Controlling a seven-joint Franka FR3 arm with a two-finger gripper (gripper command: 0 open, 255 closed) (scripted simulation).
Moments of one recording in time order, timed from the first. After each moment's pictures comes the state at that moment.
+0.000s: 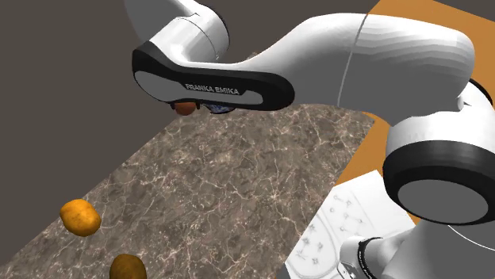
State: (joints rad) arm 0.21 0.44 0.48 -1.41 -0.21 1.88 1.02
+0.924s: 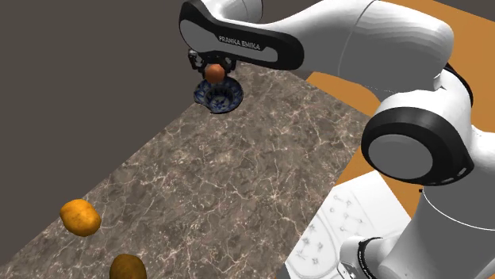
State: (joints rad) arm 0.08 0.56 0.42 -1.24 -0.21 1.83 0.80
